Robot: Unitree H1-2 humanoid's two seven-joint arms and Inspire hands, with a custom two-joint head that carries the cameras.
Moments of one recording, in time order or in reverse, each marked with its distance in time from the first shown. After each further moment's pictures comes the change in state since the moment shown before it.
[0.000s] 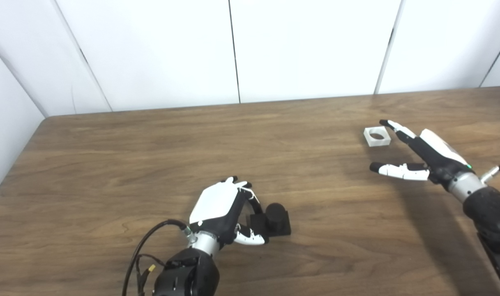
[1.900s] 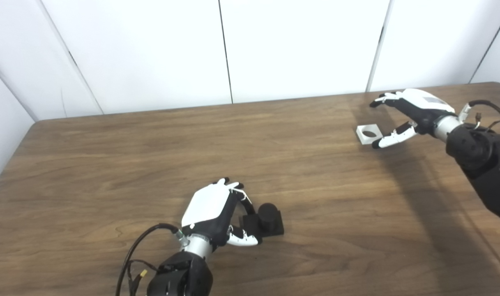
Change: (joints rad) left arm 0.005 0.002 0.006 -0.008 0.000 0.000 -0.004; right arm -0.330 -0.072 0.182 0.403 -0.194 -0.079 0.023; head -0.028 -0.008
